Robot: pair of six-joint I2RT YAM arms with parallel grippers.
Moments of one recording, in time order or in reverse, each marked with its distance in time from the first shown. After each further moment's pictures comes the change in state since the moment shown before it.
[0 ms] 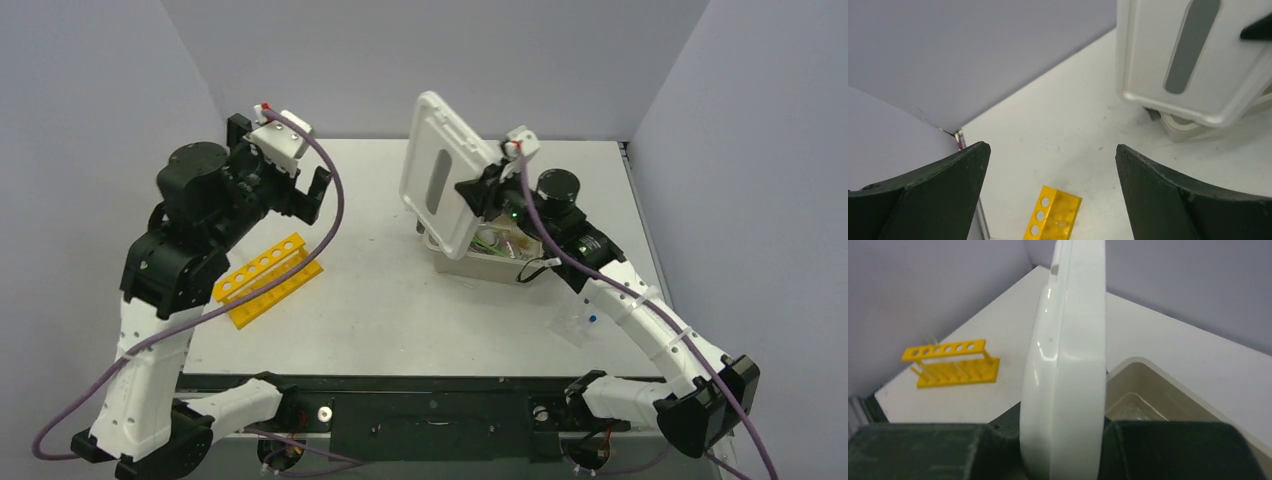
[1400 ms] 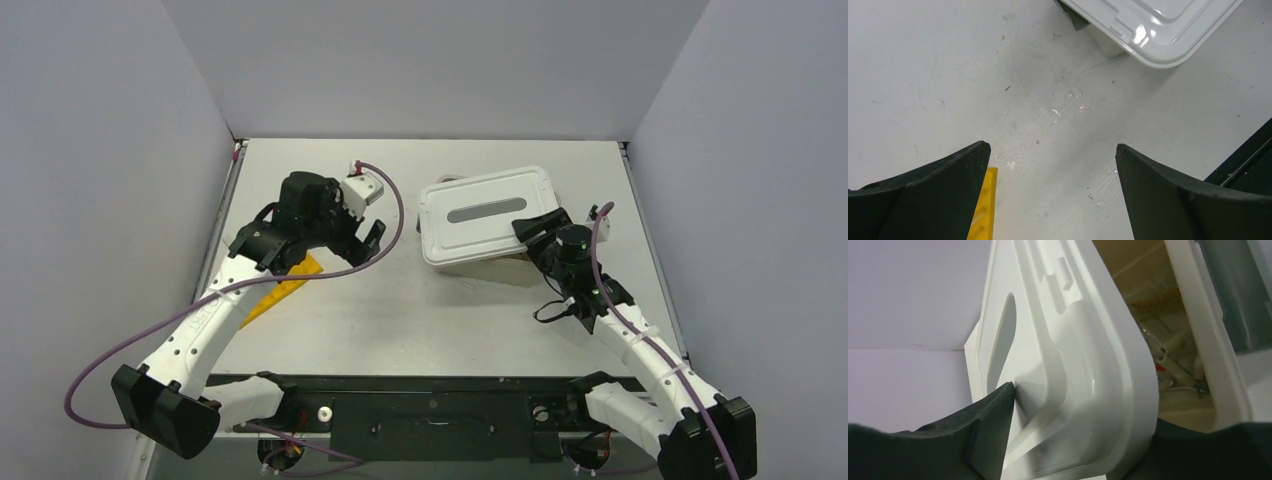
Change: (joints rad) left arm -0.001 0.091 -0.579 0.174 0.257 -0.082; right arm -0.287 -0.222 -0.558 0.056 0.397 1.042
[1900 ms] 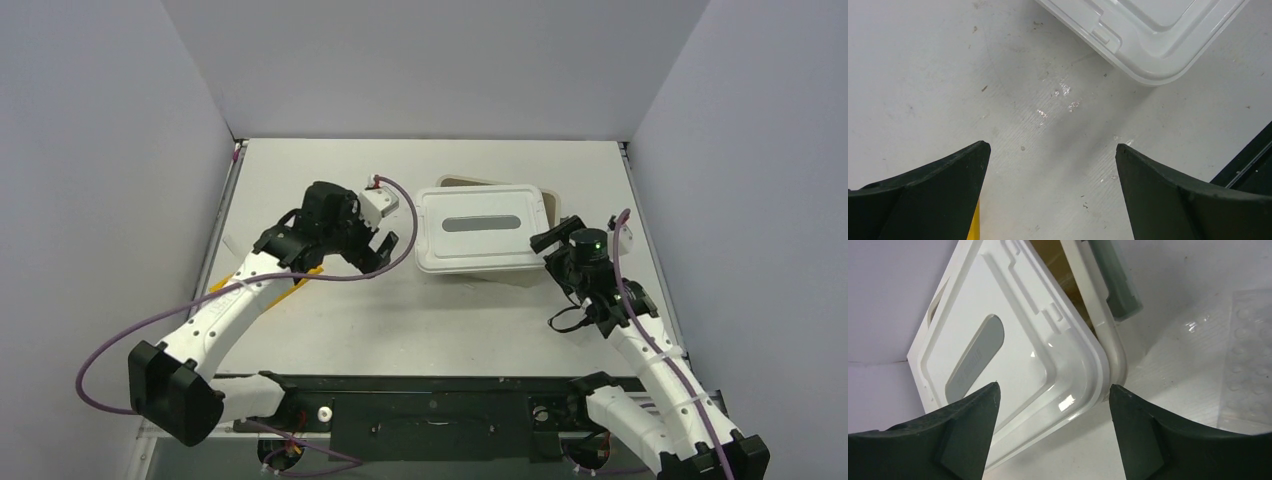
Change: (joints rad) left arm -0.042 0.037 -0.099 0.105 0.000 0.004; right arm -0.031 -0.129 0.104 -0.451 0.060 -0.038
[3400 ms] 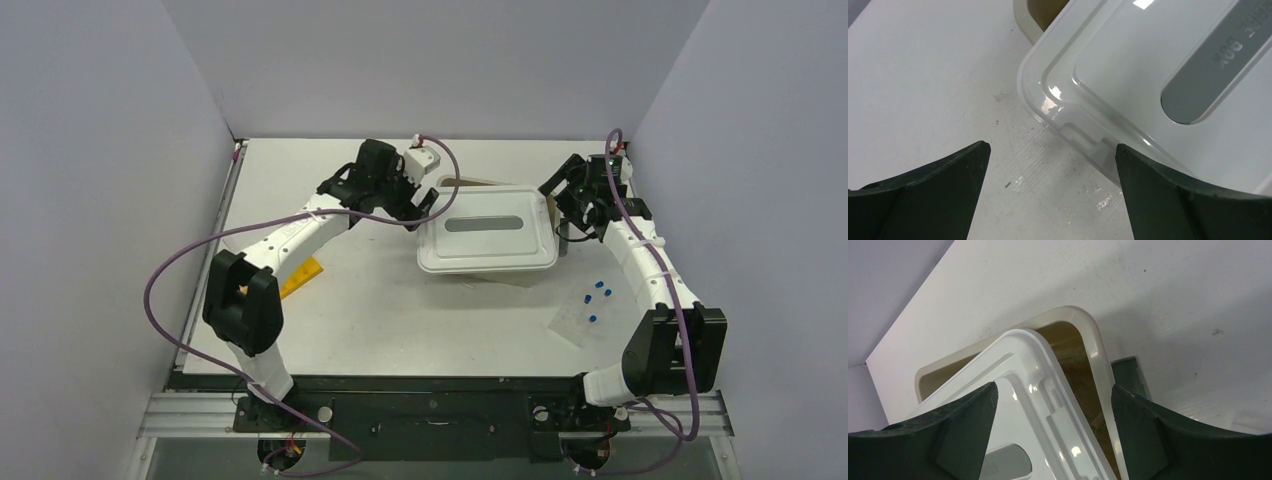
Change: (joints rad) left arm -0.037 0.515 0.355 0.177 -0.003 0.002; right arm -0.278 0.585 0.453 0.040 -0.245 -0.331
